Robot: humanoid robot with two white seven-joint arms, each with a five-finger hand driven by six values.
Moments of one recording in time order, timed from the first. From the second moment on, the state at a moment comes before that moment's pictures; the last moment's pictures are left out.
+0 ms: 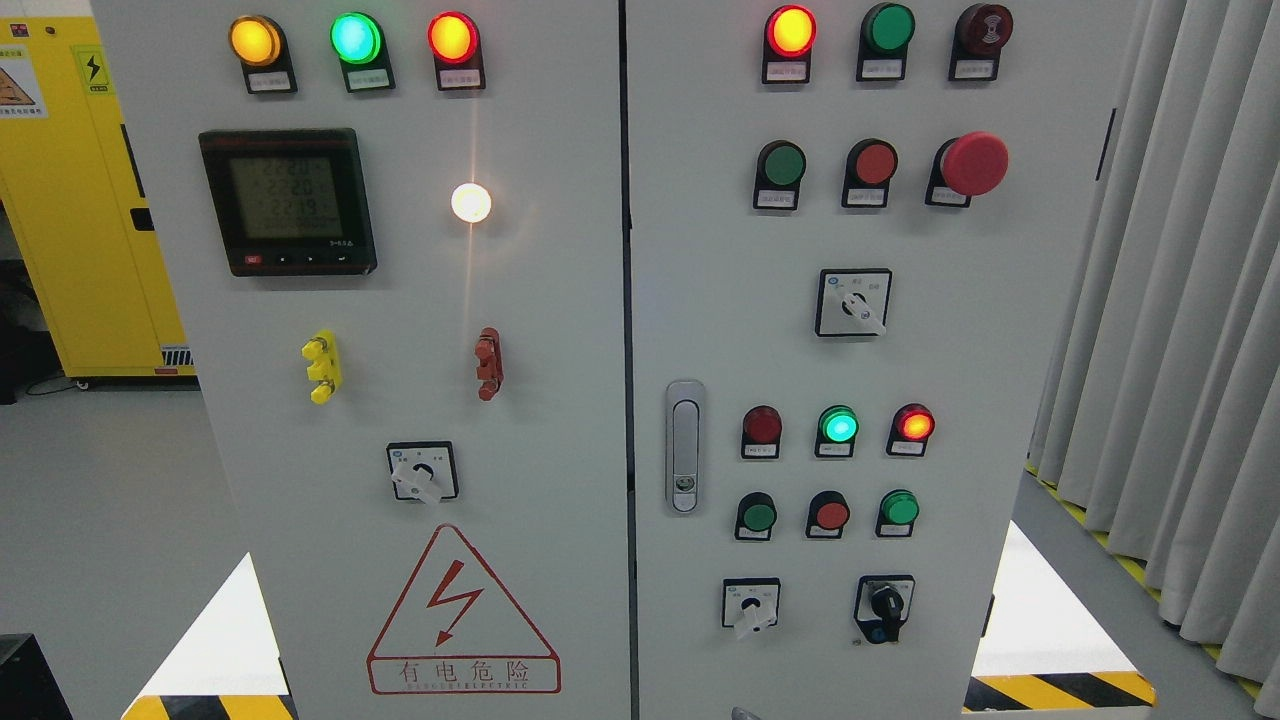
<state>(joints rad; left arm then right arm) 0.06 -0.10 -0.05 -0.10 0.07 -0.13 -0.05 0.14 -0.07 0.30 -1.82 0.04 -0.30 0.09</state>
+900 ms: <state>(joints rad) 0.06 -0.10 -0.05 -0.10 0.07 -0.13 -0.05 0.13 -0.07 0.28 -1.82 0.05 -0.30 0.08</state>
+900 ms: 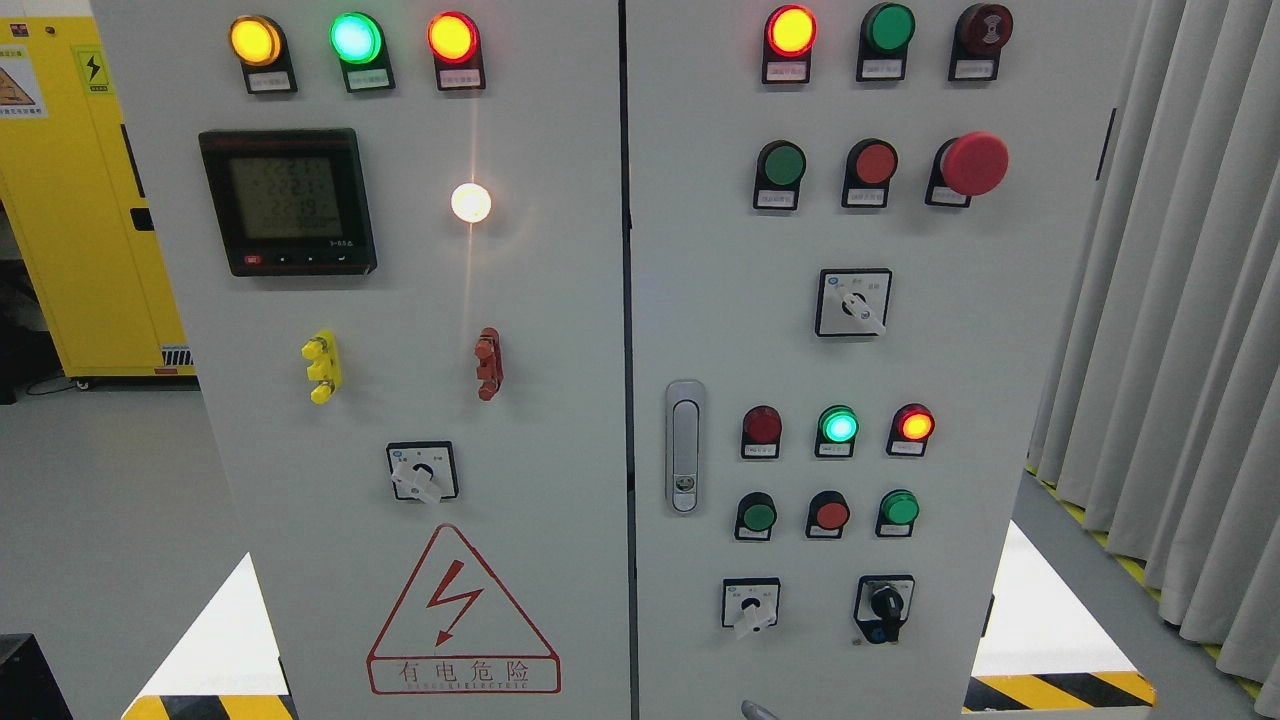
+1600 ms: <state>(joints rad) 0.06 -0.10 -0.05 -0.10 0.07 -0.13 -0.05 0.05 -0.07 0.16 -1.84 0.73 -0.42 -0.08</state>
